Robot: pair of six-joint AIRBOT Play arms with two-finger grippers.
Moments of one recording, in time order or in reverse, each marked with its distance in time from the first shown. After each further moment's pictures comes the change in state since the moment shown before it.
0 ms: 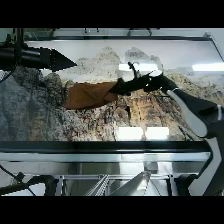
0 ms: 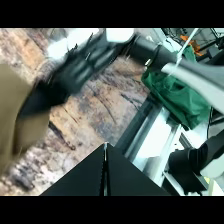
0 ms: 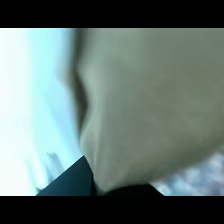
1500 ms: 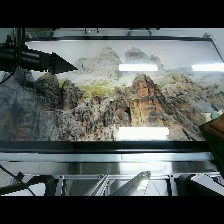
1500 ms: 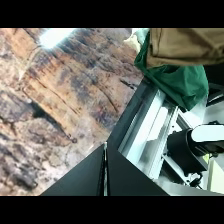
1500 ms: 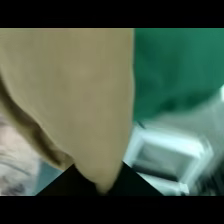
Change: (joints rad) left arm 0.000 0.000 0.000 -0.001 -0.058 0.056; right arm -1.480 0.799 -0.146 -1.273 0.651 0.586
